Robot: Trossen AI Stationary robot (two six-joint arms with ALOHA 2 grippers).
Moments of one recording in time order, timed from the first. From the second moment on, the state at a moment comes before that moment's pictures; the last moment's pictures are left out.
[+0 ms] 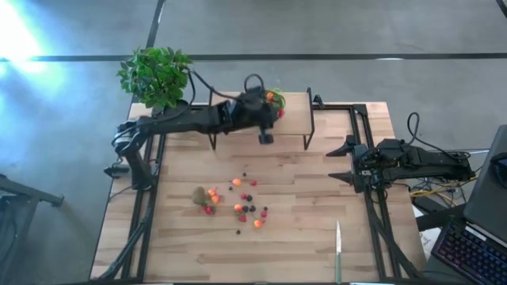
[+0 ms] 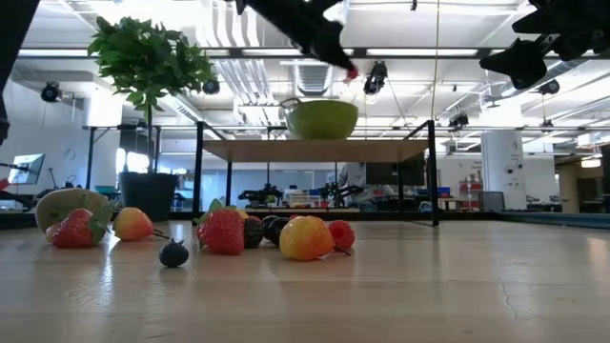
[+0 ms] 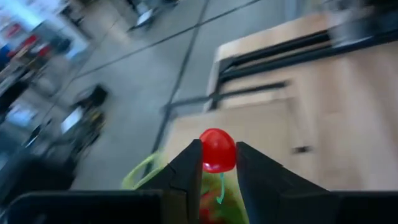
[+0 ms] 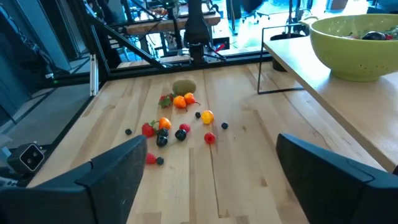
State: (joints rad) left arm 0.24 1.73 1.61 -0.24 -0.27 0.47; right arm 0.01 0.24 0.40 -0.39 -0.01 0.16
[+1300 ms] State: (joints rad) left arm 0.29 1.67 1.59 -0.36 -0.41 0.44; right arm 0.01 0.24 0.40 -0.39 -0.01 0.16
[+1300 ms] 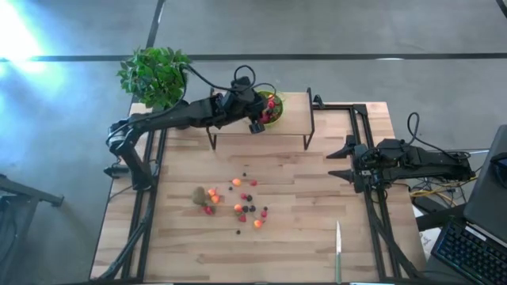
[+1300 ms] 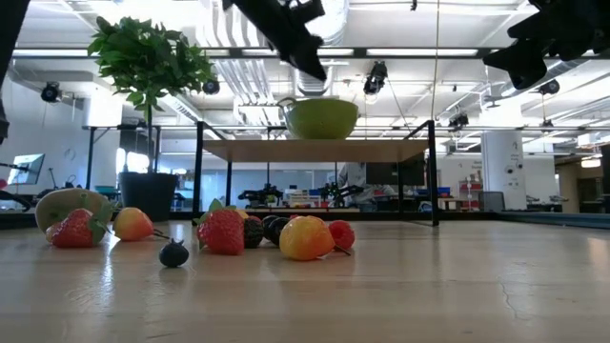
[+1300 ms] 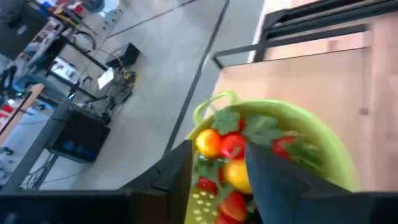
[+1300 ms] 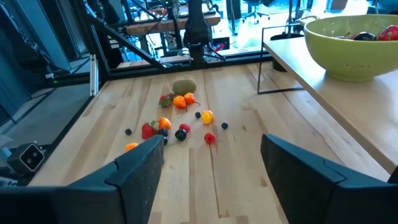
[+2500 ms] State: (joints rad) left arm 0.09 1.59 1.07 -0.63 0.00 0.26; right arm 0.01 0.24 0.40 -0.39 -0.01 0.16
